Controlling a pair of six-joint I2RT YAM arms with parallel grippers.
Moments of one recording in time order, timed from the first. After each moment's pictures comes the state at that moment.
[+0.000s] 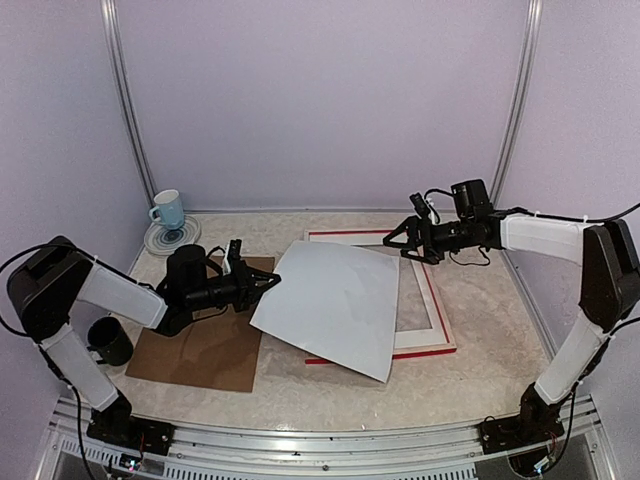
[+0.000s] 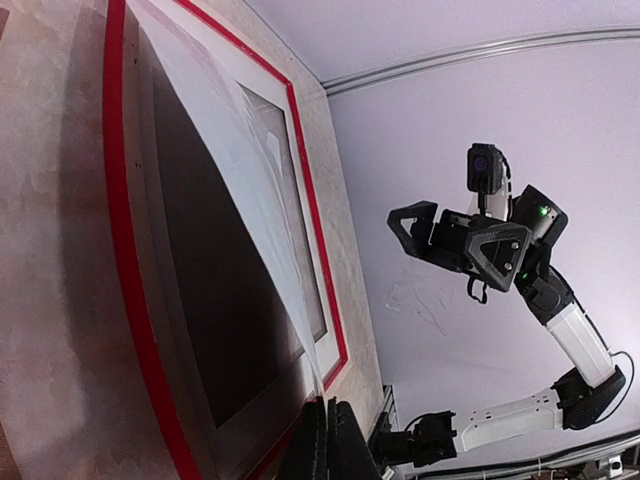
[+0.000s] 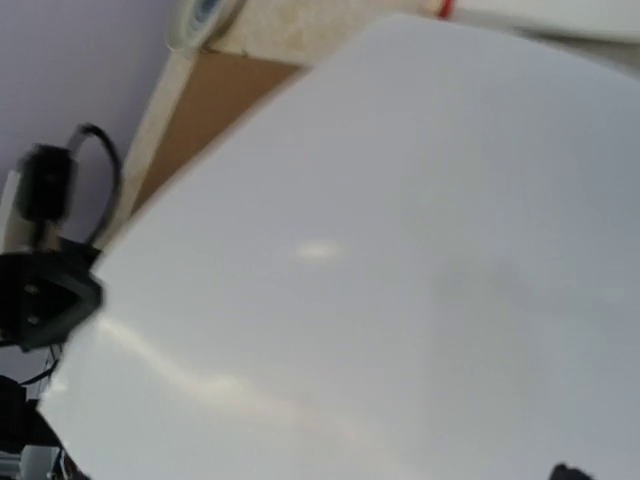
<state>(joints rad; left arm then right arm) -0.56 1.65 0.57 0.88 0.48 -1.14 0.31 1.66 1.16 -0.19 -0.78 0.39</state>
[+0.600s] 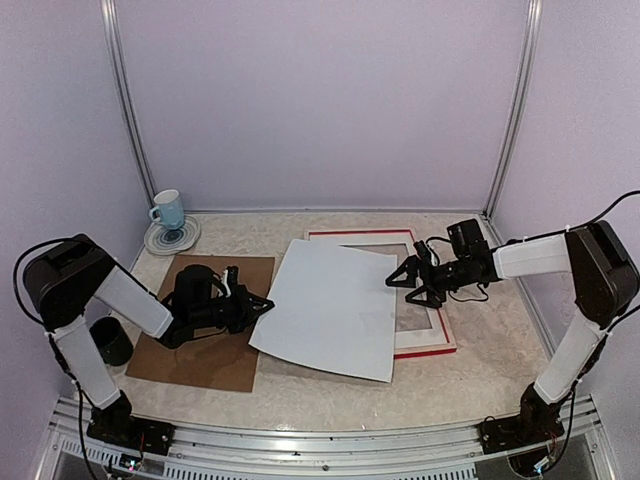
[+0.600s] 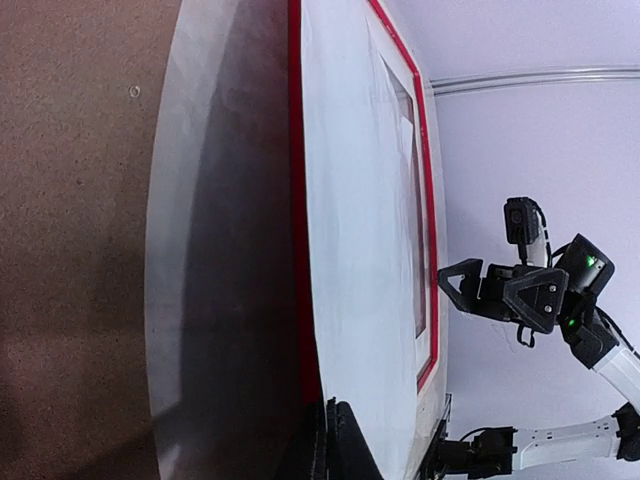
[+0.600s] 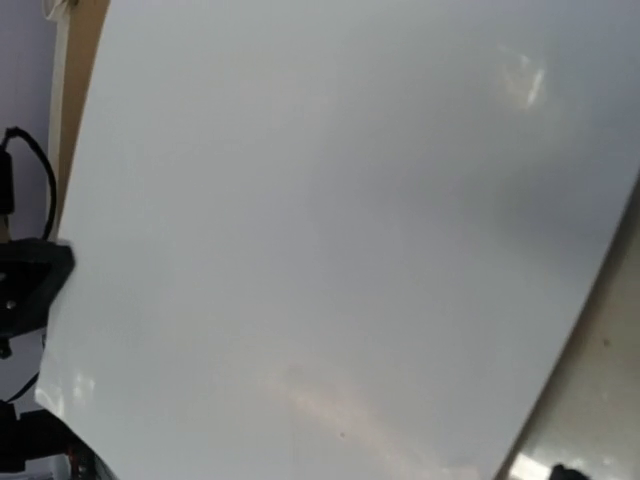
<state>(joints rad) -0.56 1.74 0.49 0.84 0.39 -1.11 0.33 1.69 0.90 -0.06 -0.74 0.56</state>
